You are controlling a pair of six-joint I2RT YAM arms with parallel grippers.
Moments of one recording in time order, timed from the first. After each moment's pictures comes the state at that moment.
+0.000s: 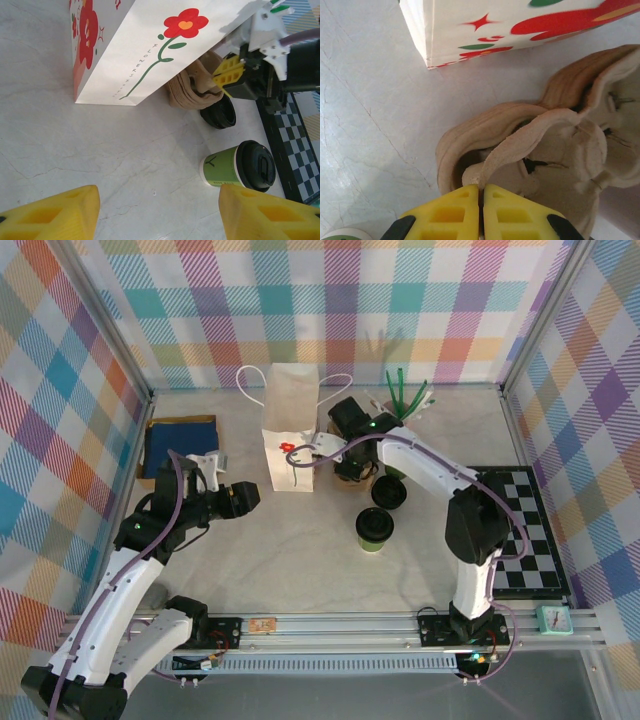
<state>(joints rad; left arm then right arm) -0.29 0.82 0.90 -0.71 0.32 -0.47 0.66 1.87 1.66 -0.92 0.02 -0.66</state>
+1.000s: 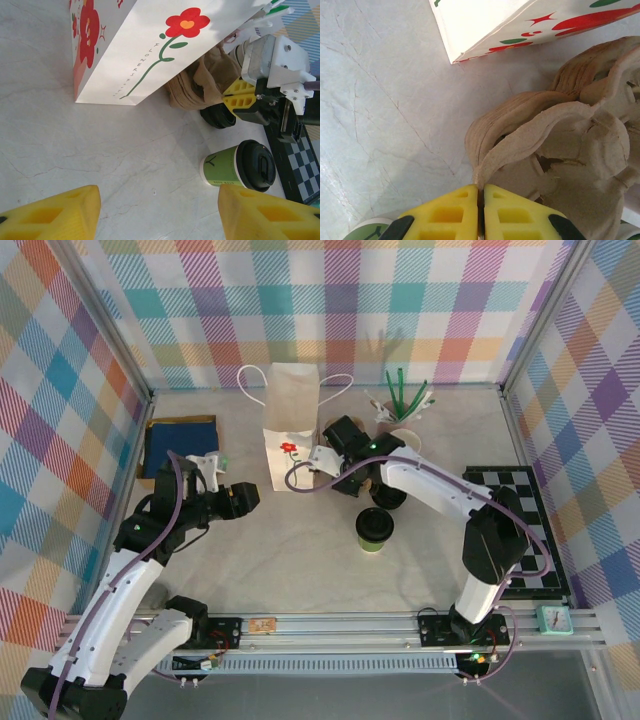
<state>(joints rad) -0.29 0.82 0.89 -0.72 0.32 -0.47 0.76 1.73 1.48 -0.85 0.12 -0.56</state>
